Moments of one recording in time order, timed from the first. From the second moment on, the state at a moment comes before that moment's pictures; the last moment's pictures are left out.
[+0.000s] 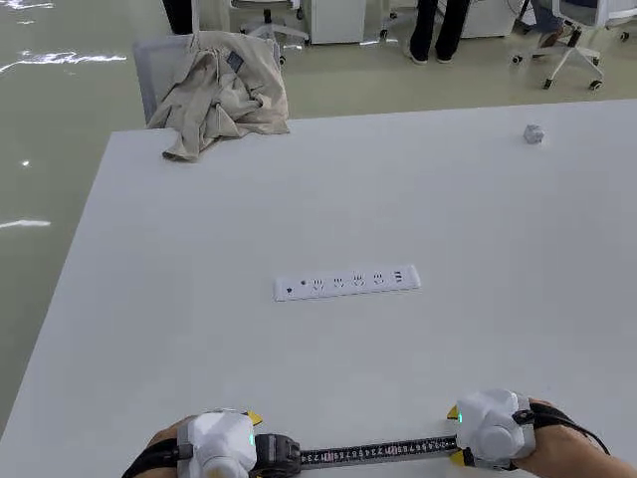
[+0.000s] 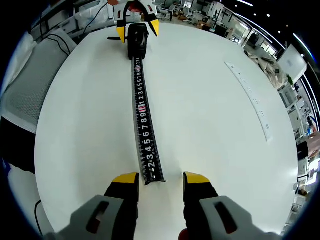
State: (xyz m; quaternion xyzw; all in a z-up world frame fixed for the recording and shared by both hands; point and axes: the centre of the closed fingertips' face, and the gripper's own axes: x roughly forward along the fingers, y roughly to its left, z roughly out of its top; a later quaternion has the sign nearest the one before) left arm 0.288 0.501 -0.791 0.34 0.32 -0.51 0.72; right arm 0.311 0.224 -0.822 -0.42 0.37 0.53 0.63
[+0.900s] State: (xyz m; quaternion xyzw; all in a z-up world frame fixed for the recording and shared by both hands) left arm 0.282 0.525 -0.782 0.23 0.34 -0.39 0.83; right arm 0.301 0.226 -0.801 -0.25 0.39 0.42 0.78
